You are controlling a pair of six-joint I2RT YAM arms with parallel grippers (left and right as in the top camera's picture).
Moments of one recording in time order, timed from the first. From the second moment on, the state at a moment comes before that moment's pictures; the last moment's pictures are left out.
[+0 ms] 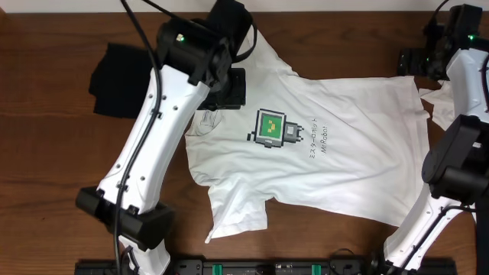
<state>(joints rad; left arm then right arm) -0.49 1.88 2.21 -1.70 -0.03 -0.47 -0.29 2.17 1.87 -0.83 -0.03 -0.12</state>
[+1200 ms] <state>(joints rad) -0.53 1.22 1.54 -1.58 -0.28 -0.82 -0.29 2.17 1.87 -0.70 -0.09 -0.11</state>
